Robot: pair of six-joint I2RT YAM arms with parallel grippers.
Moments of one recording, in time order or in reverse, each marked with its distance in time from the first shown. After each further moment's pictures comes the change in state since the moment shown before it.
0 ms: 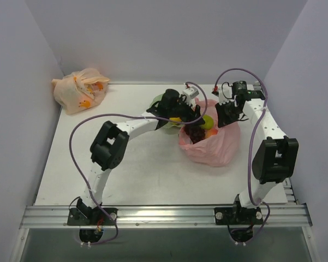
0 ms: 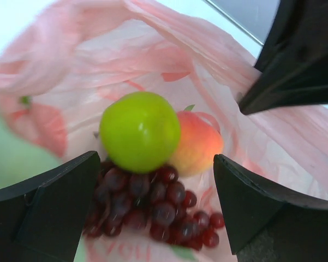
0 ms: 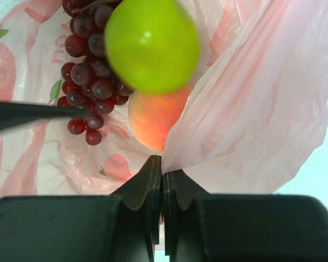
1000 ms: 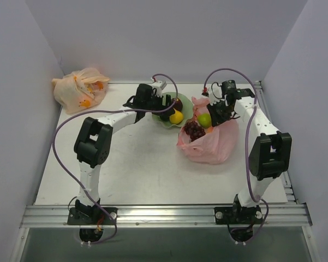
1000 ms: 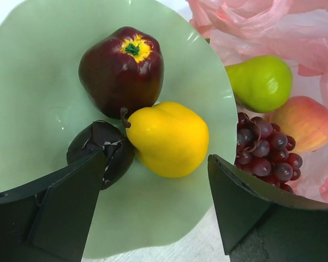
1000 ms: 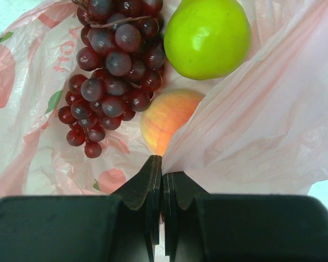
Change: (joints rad) left arm 0.254 -0.195 -0.238 -0.106 -0.143 -0.018; right arm 0.087 0.055 0.033 0.021 0.051 -0.046
